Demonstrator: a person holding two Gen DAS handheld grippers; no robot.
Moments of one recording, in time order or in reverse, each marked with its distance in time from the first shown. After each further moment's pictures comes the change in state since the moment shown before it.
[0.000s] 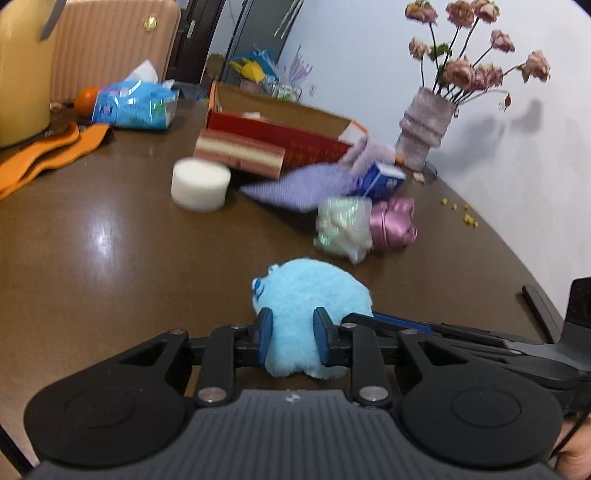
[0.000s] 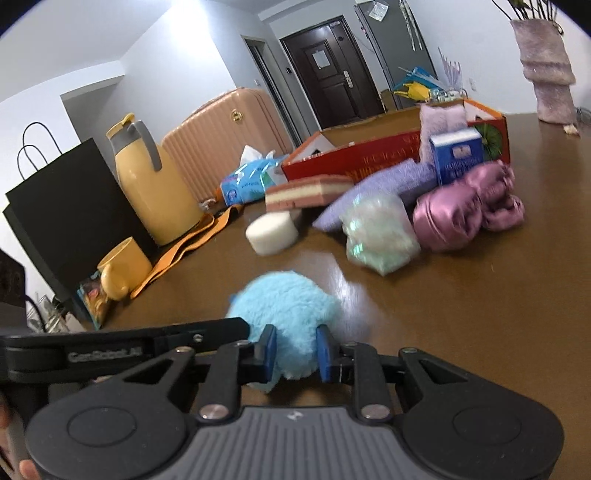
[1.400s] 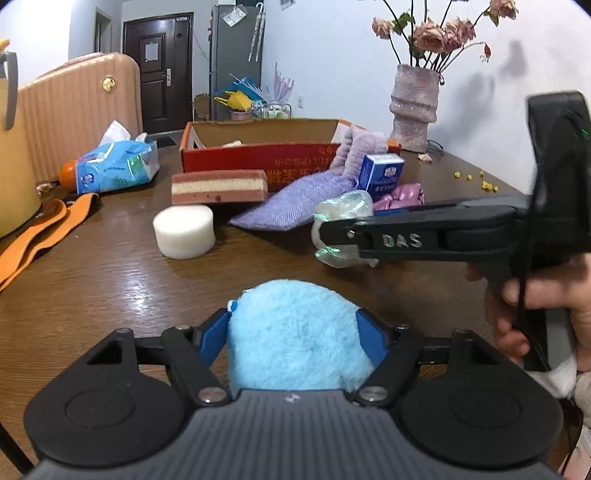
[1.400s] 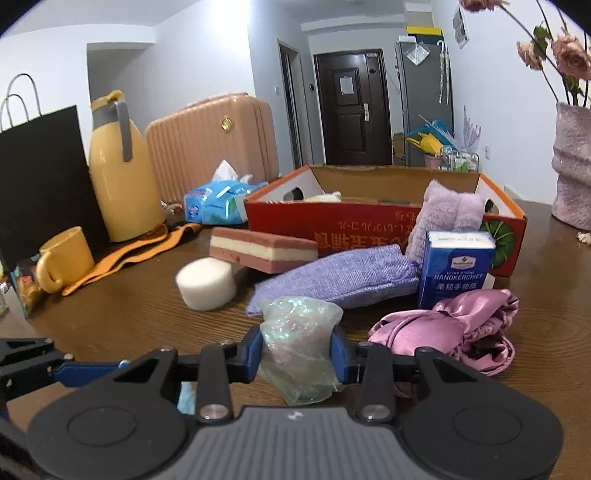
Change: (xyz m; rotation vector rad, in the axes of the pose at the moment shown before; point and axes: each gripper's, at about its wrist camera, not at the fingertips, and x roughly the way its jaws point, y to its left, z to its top) left arm 0.024 -0.034 0.004 0.254 -0.080 0.134; right arm 0.051 -0.022 0.067 -0.277 -0.062 -0.119
